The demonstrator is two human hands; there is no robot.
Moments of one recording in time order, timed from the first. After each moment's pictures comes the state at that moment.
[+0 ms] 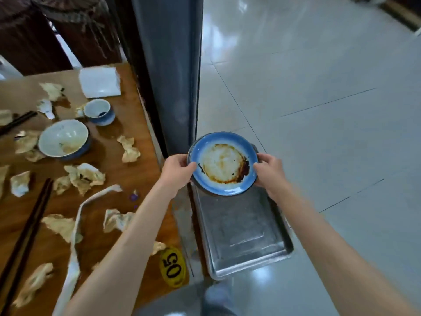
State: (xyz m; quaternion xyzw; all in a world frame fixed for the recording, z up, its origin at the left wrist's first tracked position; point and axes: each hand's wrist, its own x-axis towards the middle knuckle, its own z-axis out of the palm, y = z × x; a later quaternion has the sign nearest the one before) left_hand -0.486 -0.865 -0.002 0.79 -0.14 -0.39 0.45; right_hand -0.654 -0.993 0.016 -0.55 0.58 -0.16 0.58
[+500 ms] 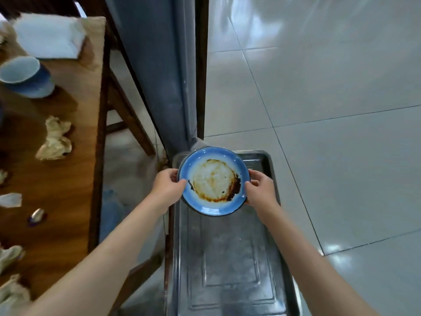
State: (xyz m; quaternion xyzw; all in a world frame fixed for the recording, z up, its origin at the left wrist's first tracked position) left_hand -0.496 -0.953 -0.152 0.84 -0.05 -0.36 0.41; right_hand -0.643 -1.097 -0.152 -0.61 0.55 -0.07 0.57
